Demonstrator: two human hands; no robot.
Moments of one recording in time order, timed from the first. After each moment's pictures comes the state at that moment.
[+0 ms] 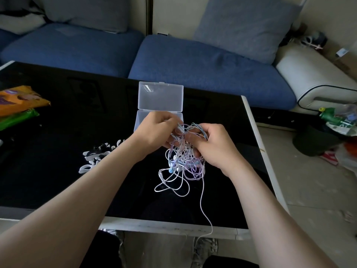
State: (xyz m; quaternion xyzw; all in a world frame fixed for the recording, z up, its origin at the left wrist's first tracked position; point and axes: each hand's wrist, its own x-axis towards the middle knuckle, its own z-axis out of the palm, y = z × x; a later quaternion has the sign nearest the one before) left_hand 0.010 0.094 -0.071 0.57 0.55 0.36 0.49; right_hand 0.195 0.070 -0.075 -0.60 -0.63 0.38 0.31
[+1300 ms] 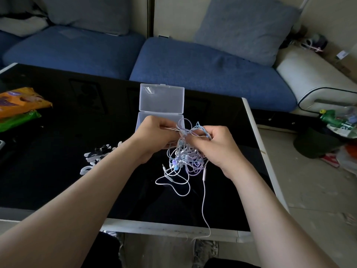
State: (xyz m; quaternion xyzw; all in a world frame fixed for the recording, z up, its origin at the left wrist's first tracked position) left_hand 0.008 0.098 -0.087 0.49 0.56 0.38 0.55; right_hand 0.196 0.073 -0.080 -0.59 -0.58 0.43 0.36
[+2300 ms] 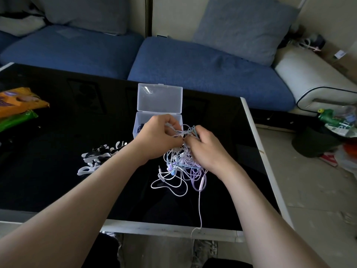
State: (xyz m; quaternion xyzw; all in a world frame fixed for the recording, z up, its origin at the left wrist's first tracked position) left_hand 0.011 0.092 -0.083 0.62 0.57 0.33 0.42; right_hand 0.186 0.078 -0.092 -0.62 -0.62 0.40 0.28
